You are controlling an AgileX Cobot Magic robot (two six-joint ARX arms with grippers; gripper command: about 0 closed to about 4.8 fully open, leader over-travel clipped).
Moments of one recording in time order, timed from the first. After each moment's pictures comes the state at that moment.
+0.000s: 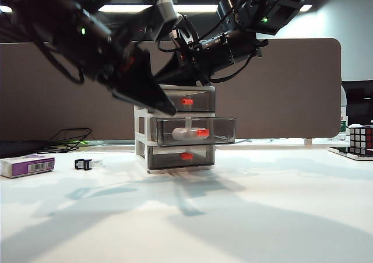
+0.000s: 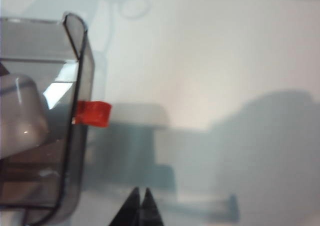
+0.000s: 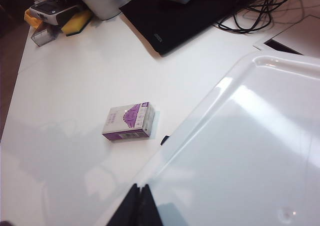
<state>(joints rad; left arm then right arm) -0.50 1.54 0.97 -0.22 0.60 0.48 0.41 2.12 1.73 -0.11 -0.79 -0.01</state>
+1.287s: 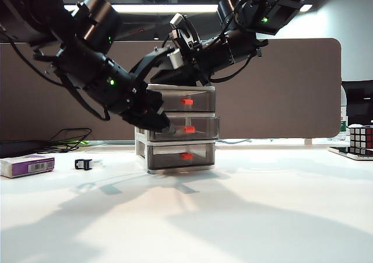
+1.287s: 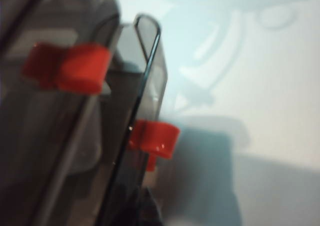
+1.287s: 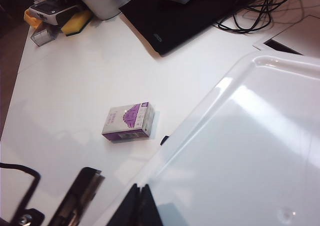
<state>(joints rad) -0.47 1.75 0.97 0.21 0.35 0.45 0.42 2.12 1.73 -0.11 -0.79 -0.01</state>
